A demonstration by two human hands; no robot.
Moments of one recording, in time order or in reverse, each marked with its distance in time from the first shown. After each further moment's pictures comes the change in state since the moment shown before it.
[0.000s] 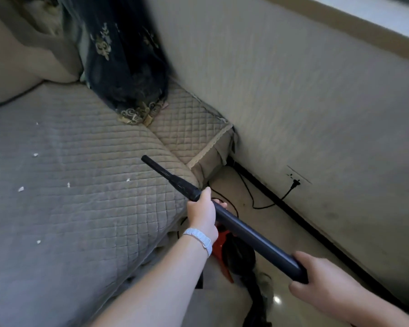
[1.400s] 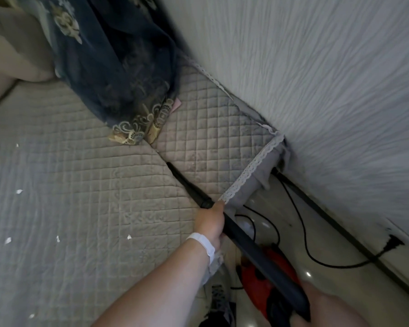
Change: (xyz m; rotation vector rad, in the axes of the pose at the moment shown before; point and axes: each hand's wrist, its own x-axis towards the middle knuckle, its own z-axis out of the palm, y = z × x) left_hand 0.276 0.087 0.071 0.312 0.122 -0.199; right_hand 0.285 -0.079 -0.055 0.088 -0.461 0.068
